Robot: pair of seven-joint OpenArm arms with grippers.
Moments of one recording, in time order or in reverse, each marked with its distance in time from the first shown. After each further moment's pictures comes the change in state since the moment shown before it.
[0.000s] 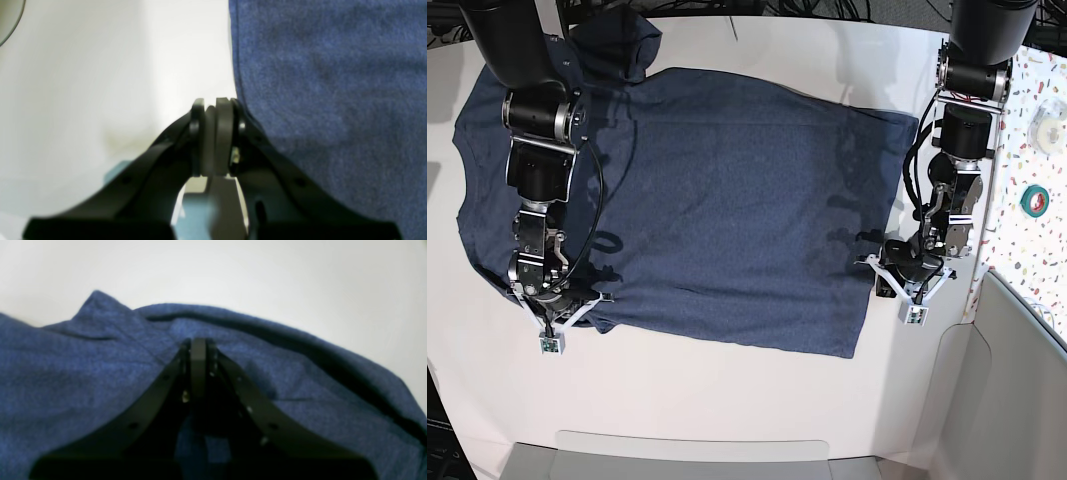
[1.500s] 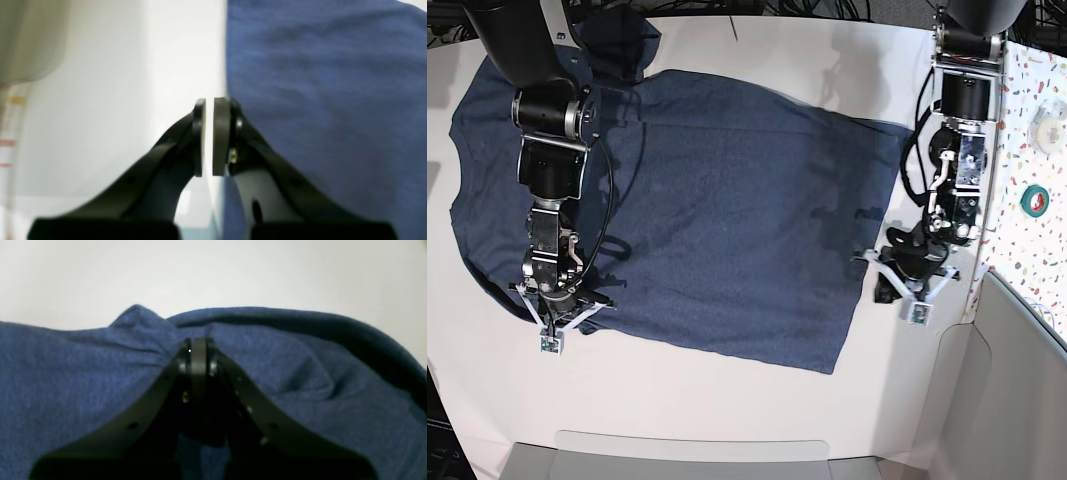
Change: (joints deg) left arm 9.5 1.6 -7.0 24.7 0.6 0.3 9.2; right arm -0.5 -2.2 -0.2 0.2 -0.4 -10.1 5.2
